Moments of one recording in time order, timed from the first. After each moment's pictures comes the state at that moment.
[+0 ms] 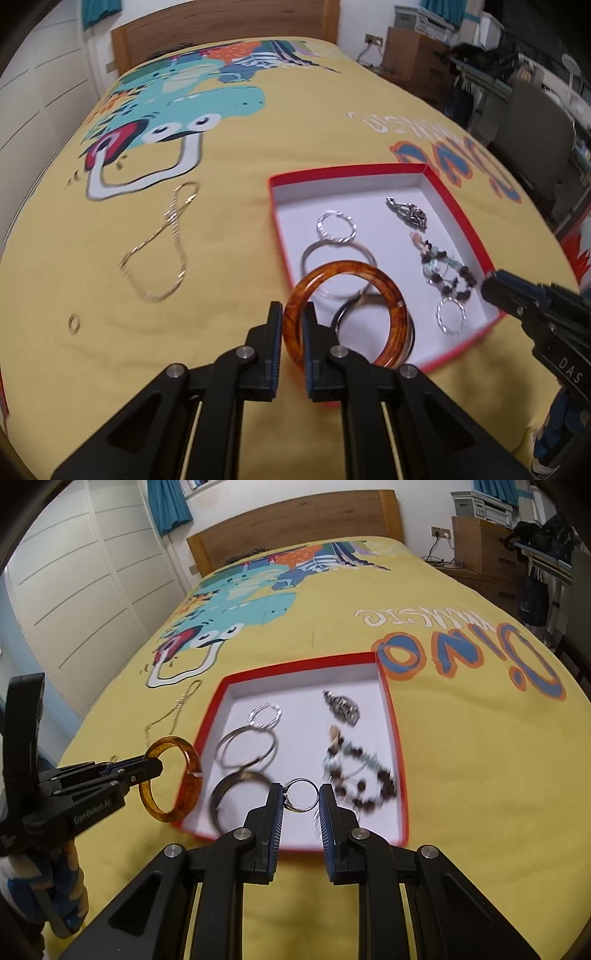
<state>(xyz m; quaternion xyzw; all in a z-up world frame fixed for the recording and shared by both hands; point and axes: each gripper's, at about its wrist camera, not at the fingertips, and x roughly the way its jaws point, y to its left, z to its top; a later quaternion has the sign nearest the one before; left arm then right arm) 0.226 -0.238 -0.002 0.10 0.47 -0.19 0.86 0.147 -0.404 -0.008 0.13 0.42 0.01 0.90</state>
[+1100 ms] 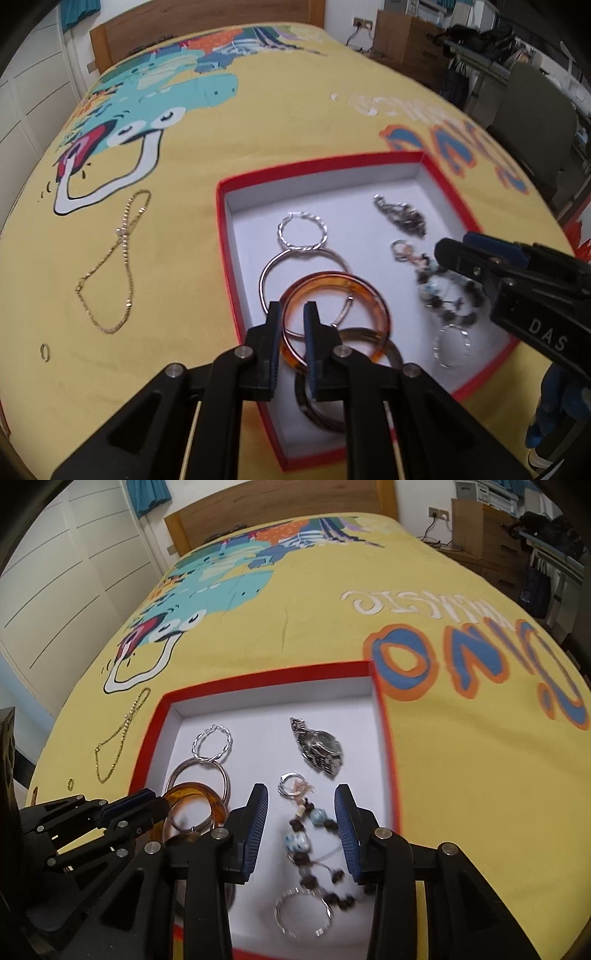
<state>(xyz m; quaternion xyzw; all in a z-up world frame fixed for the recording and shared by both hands) 0.247 -0.274 -0.020 0.10 0.48 -0.20 0.85 0.211 -0.425 -0.025 0.13 0.45 -0.02 0.88</state>
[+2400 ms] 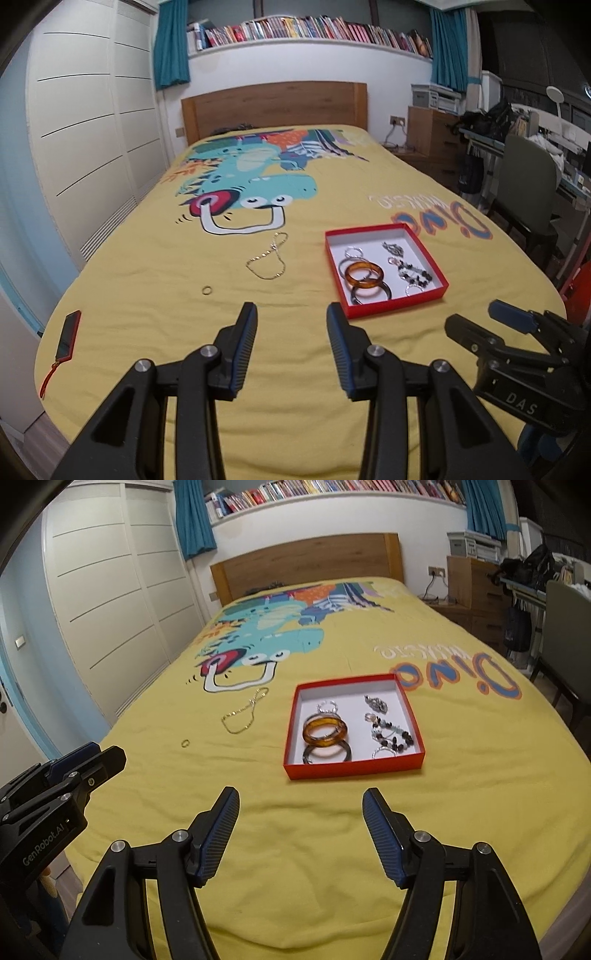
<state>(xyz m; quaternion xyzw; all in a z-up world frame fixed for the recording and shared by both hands) -0.001 -0.113 0.136 0.07 0.31 -0.11 0.94 -0.034 -0.288 0.081 0.11 0.34 -0.01 0.93</state>
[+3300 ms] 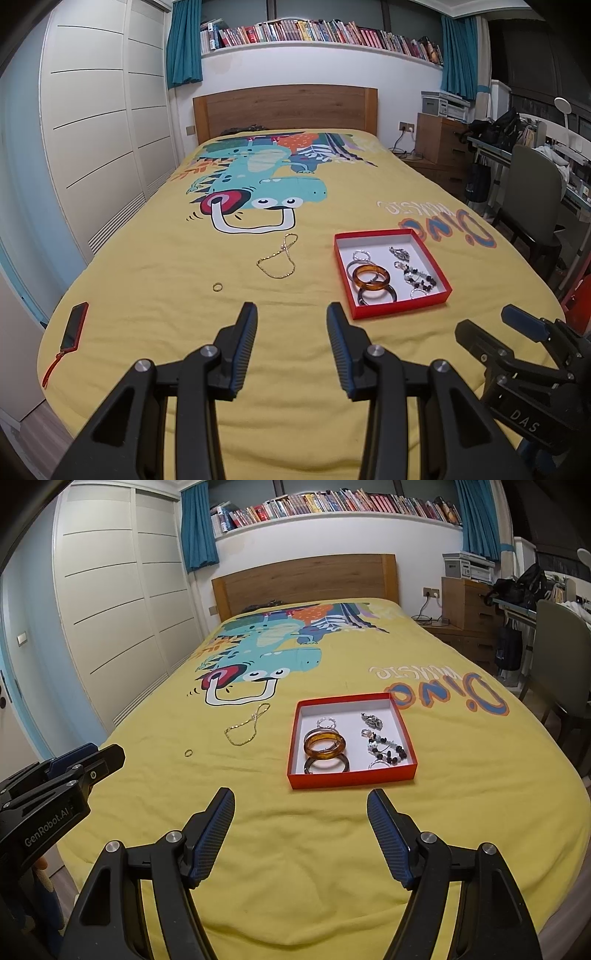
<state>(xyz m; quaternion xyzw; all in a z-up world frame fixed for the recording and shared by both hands) -0.008 -0.105 0.140 0.06 0.31 -0.10 0.94 -0.051 -0.277 0.091 0.10 0.31 -0.02 0.94</state>
